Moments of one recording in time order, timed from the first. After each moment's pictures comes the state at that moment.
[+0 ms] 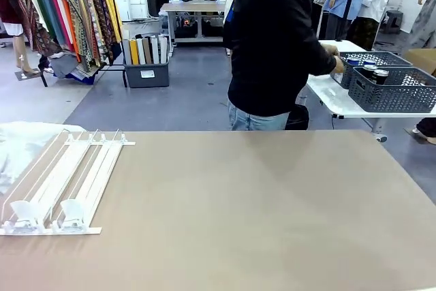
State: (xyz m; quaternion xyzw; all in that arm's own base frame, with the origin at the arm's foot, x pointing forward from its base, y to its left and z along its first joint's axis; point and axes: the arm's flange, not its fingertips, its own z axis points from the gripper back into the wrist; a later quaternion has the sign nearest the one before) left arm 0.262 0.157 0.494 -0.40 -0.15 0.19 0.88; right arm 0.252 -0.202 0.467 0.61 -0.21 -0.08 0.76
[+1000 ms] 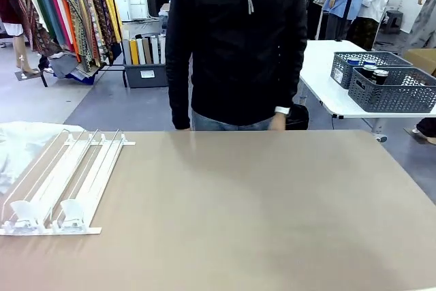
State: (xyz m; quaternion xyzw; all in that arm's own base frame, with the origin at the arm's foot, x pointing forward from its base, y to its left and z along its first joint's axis) left arm 0.262 0.157 0.494 -0.40 -0.15 0.19 0.88; right arm 0.252 -0.202 0.467 0.61 -0.21 -0.08 0.76
